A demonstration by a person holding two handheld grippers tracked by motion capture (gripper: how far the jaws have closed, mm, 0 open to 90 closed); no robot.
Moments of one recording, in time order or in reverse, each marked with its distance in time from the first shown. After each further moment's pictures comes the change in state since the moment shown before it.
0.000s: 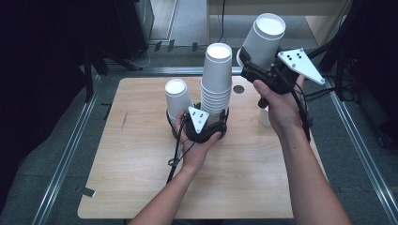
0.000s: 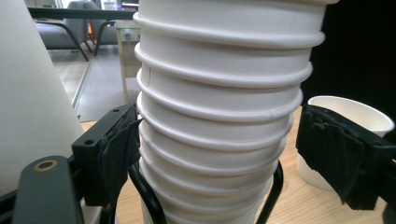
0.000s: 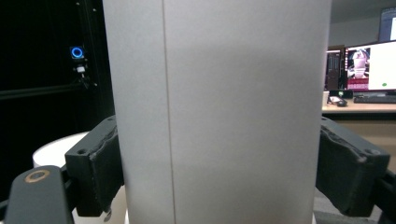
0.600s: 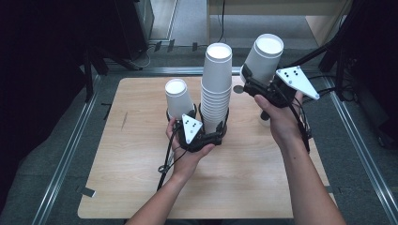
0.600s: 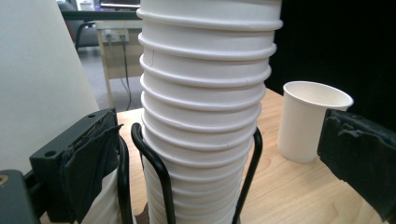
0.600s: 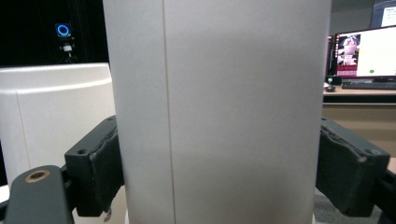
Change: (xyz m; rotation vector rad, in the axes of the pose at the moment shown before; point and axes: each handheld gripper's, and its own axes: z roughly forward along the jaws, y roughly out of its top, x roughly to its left) left arm 0.010 -0.007 -0.031 0.003 -0.083 0.035; right arm -0.011 -0.037 -0.012 0.053 -0.032 -0.024
